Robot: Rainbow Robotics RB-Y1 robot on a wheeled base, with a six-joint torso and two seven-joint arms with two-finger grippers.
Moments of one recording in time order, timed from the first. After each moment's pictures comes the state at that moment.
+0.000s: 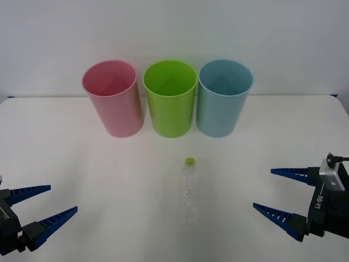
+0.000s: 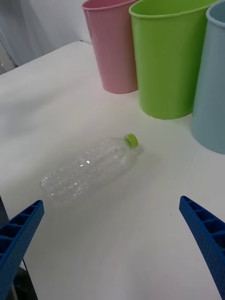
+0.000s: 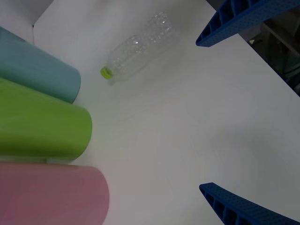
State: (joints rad) right arm 0.33 -0.46 -0.35 -2.11 1.54 -1.28 -0.50; left arm 0.57 0.50 0.48 -2.29 -1.57 -1.16 0.83
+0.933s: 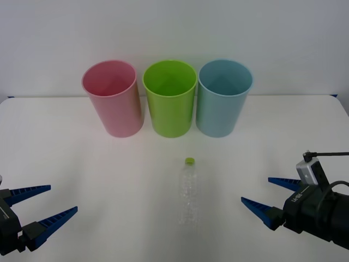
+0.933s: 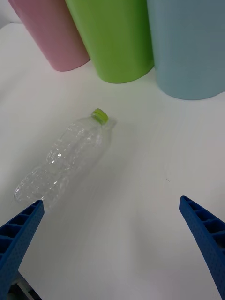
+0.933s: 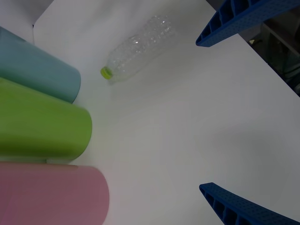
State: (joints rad) right arm 0.40 -0.46 -0.18 -2.26 1.90 -1.06 -0.98; left arm 0.57 0.50 0.48 -2.29 -1.57 -1.16 0.83
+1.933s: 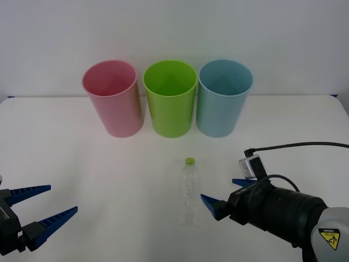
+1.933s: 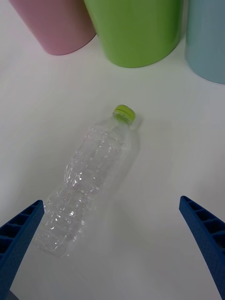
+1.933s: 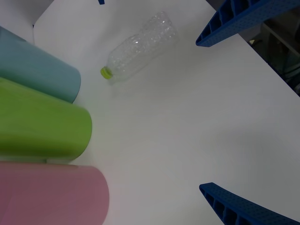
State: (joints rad) right arm 0.28 -0.23 0.11 -2.31 2.48 -1.16 -1.29; left arm 0.57 0.50 0.48 -2.29 -1.57 -1.16 0.83
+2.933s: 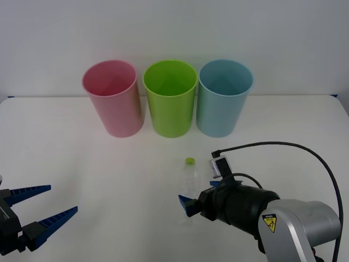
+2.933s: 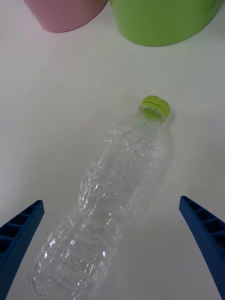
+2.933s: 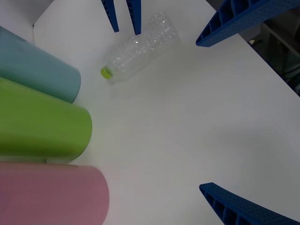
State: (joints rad) right arm 0.19 -0.05 0.23 -2.13 2.71 -1.16 -1.30; left arm 0.57 0.50 0.48 -2.29 -1.57 -1.16 0.83
